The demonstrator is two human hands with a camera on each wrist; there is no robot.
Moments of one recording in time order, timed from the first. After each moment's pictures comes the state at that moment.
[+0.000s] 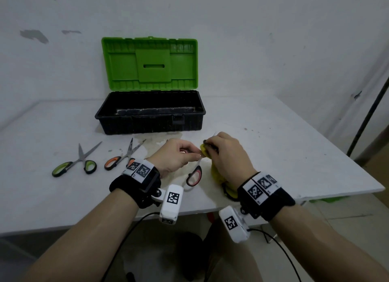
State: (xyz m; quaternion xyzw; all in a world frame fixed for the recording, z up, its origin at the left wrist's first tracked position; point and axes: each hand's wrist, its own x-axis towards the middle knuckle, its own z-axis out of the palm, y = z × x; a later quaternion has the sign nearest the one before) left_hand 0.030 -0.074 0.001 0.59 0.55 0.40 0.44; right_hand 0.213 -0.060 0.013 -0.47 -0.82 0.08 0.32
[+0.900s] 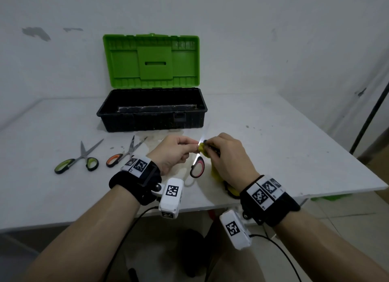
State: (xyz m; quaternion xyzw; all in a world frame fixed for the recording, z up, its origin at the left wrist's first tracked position) left_hand 0.031 -0.070 0.003 0.48 0.54 0.46 0.52; right_hand 0.213 -0.075 0.014 -0.45 -0.83 0.10 0.33
